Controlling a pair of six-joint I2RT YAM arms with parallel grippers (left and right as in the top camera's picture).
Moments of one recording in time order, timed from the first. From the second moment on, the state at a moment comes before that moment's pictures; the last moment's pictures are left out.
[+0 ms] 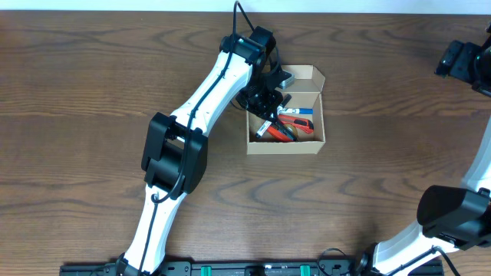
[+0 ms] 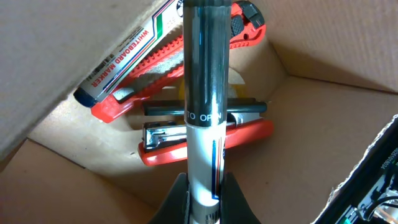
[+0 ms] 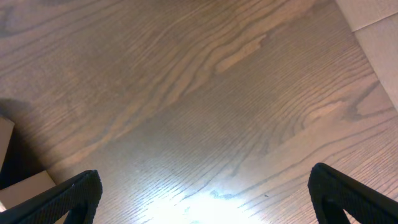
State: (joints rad) left arm -0.52 2.37 2.17 -1.33 0.48 0.20; right arm -0.36 1.85 2.16 -1.45 0.16 0.18
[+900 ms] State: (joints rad) left arm -0.50 2.38 2.26 -1.26 0.46 0.17; right arm -0.36 1.85 2.16 -1.45 0.16 0.18
